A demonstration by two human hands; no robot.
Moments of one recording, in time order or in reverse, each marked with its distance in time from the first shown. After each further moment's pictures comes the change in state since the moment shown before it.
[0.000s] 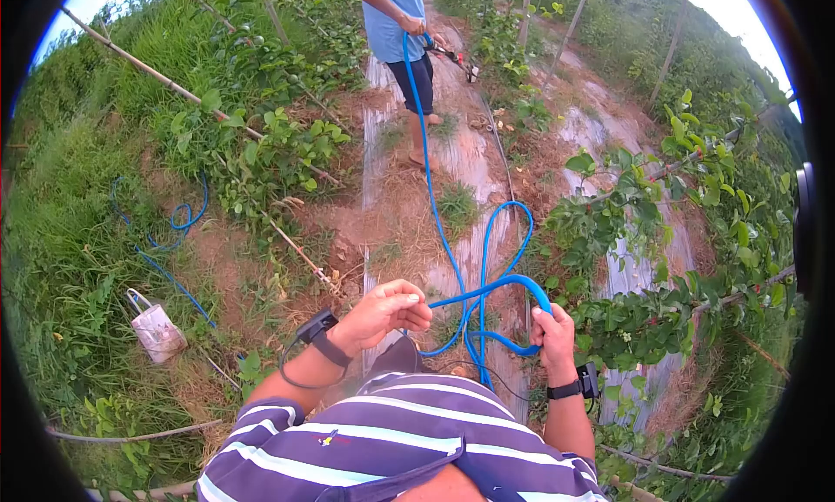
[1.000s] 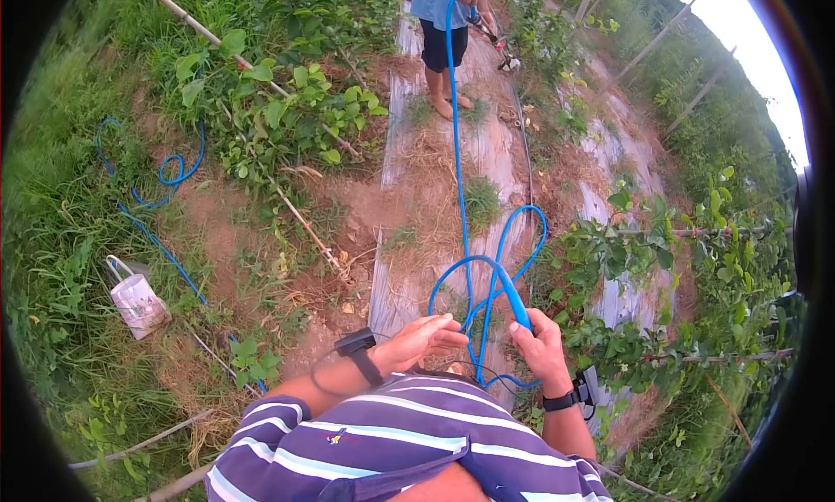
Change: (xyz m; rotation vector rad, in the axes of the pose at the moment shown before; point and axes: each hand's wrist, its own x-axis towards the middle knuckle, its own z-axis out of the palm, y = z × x) left_hand 0.009 -0.005 -0.147 -0.239 -0.060 -0.225; right_hand 0.033 -0.014 0.230 -0.537 -0.216 0.011
